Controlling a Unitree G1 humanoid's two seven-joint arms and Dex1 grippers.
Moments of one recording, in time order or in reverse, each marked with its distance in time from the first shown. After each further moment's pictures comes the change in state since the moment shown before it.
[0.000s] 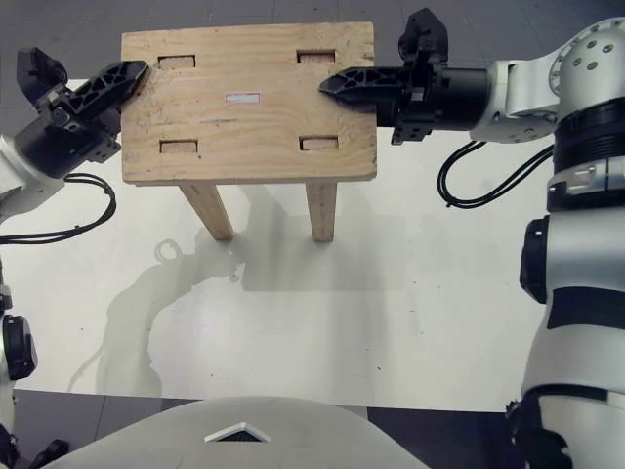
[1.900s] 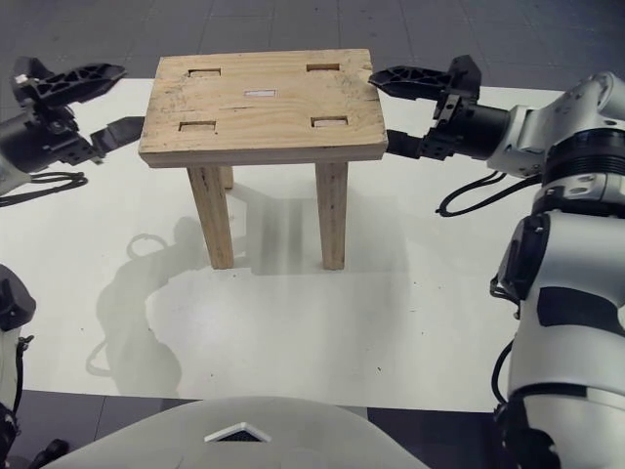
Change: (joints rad) left arm -0.217 0.023 0.310 0.284 0.727 0.440 -0.319; right arm 0.061 0.008 -0.347 0.170 -0.725 -0.080 0.332
